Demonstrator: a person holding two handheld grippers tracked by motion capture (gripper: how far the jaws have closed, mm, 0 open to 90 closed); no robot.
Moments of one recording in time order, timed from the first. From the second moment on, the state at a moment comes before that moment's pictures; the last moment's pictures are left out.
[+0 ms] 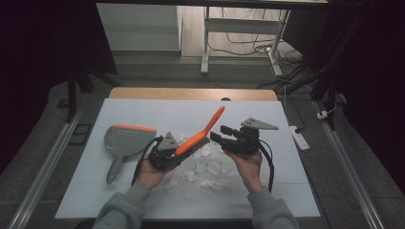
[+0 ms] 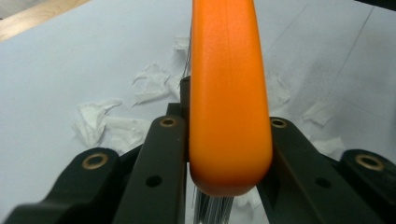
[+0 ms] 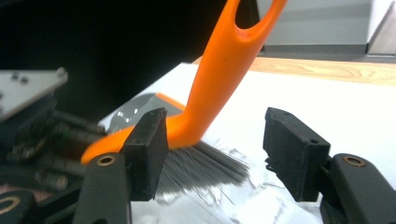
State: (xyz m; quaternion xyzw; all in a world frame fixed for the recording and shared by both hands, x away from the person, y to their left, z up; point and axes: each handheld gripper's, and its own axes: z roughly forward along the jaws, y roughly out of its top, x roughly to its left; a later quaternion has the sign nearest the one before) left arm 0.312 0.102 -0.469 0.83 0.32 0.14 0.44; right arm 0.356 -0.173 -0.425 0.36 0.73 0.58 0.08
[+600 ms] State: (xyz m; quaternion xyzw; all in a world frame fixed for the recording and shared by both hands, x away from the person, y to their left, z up) left arm 0.317 0.117 -0.459 0.88 0.27 0.10 0.38; right arm 0.339 -0.177 -0.398 0.23 0.84 0.48 0.12
